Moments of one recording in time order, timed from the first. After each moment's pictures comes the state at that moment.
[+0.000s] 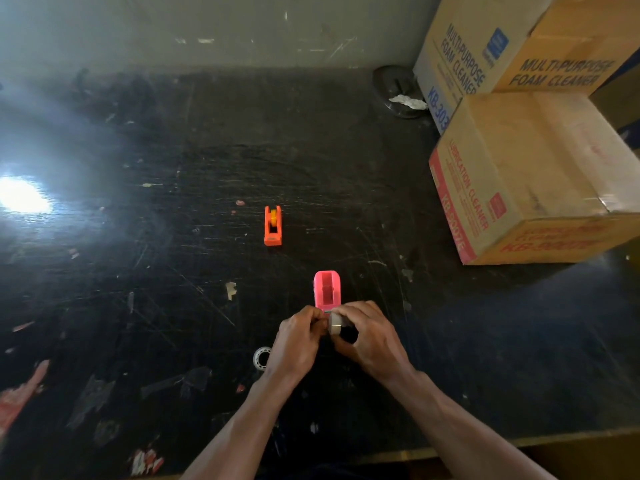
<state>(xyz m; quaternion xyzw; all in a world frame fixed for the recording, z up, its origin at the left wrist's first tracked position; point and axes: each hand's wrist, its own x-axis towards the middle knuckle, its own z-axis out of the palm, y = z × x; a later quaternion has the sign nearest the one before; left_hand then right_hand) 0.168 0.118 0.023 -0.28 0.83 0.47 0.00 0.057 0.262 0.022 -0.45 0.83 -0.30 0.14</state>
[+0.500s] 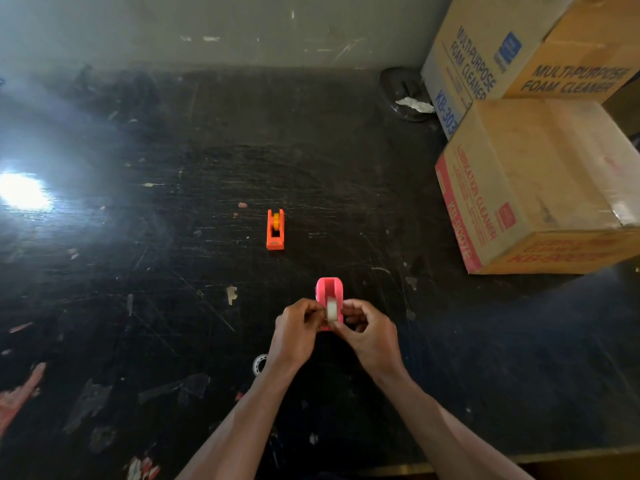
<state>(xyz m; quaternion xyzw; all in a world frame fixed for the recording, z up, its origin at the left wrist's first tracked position) 0.144 0.102 0.016 -0.35 0.77 0.53 -0.02 0.055 0.242 0.020 -0.22 0.84 -0.44 0.24</state>
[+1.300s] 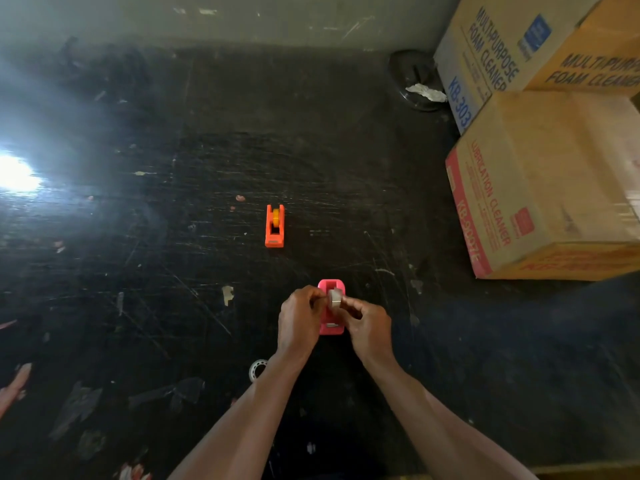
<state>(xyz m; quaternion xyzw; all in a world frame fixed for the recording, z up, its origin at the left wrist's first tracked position) 0.108 0.093 -0.013 -0.39 0.82 0.43 -0.05 0.034 0.212 -0.012 -0.18 0.85 -0.43 0.26</state>
